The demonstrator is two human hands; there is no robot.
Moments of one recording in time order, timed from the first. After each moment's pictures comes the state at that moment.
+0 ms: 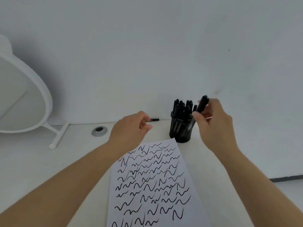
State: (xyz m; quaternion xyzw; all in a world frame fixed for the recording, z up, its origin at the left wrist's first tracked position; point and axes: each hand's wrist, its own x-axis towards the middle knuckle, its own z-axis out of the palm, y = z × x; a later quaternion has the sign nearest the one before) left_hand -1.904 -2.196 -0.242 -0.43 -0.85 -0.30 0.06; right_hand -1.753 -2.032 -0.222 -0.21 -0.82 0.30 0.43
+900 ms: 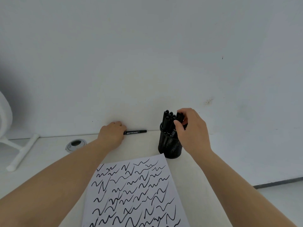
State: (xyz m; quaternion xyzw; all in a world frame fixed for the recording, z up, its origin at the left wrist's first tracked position) left_hand -2.035 -2.121 -0.322 -0.41 -0.91 0.00 0.08; right_hand -1.815 -1.984 -0.248 -0.23 -0.86 0.23 0.39
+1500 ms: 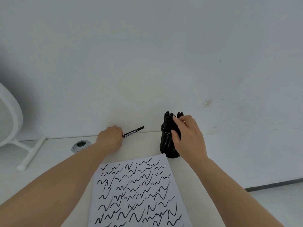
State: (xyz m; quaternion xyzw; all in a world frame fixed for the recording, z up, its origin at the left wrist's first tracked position) left_hand -2.029 -2.137 -0.320 -0.37 -0.93 -0.04 0.04; right_hand -1.809 -1.994 -0.266 -0.19 -0.89 0.07 0.40
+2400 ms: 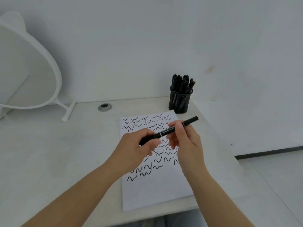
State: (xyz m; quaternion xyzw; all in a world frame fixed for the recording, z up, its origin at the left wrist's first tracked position) left_hand -1.802 -2.284 -0.284 -0.43 -0.74 -0.50 -0.16; right_hand -1.699 -2.176 -0.279 -0.19 -0.63 0.64 0.39
